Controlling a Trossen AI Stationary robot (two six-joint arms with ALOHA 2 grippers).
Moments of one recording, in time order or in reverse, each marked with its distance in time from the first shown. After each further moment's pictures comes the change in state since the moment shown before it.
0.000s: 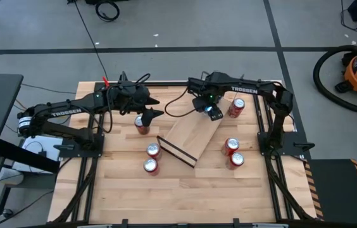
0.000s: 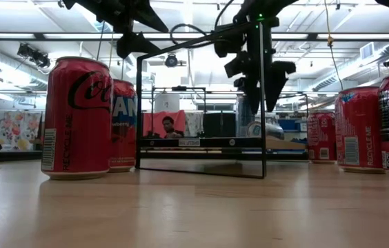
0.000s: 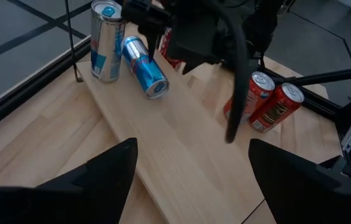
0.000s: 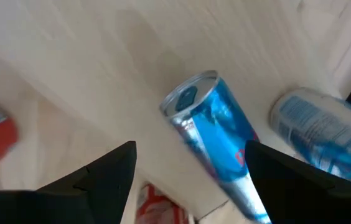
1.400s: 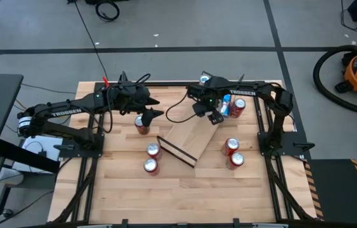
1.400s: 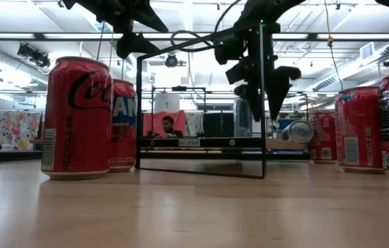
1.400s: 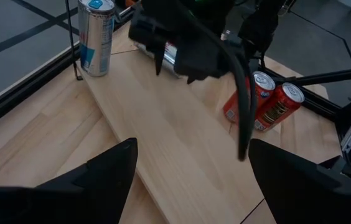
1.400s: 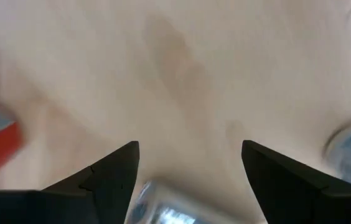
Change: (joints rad) left arm 0.000 0.000 -0.001 -0.002 0.000 -0.008; right arm 0.014 0.004 -0.057 0.015 -0.041 0.005
